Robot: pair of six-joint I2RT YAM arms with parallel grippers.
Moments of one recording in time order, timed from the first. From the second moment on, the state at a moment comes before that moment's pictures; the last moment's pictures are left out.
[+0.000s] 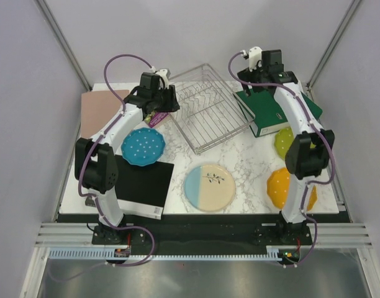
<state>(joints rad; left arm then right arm) -0.33 1.84 1.60 -0.40 0.17 -0.25 0.15 1.91 1.88 -0.60 -0.03 -0.33</state>
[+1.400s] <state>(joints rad) -0.34 1.79 1.45 -0.42 0.06 -0.25 0.11 2.18 2.18 -0.73 -0.35 -0.45</state>
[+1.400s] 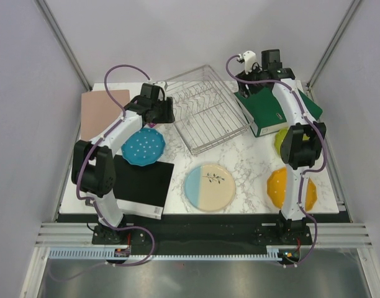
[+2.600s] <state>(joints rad) -0.29 1.85 1.46 -0.42 -0.05 -0.19 0.14 2.29 2.14 -0.81 -0.29 -0.40</state>
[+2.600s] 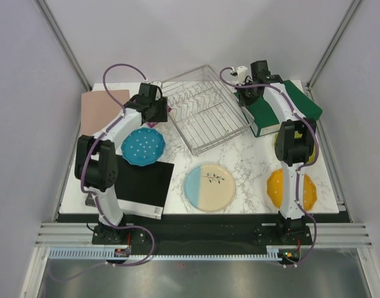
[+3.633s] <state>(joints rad) -0.29 2.32 2.02 -0.37 -0.12 -0.01 0.16 2.06 1.80 -0.72 -0.20 -0.10</state>
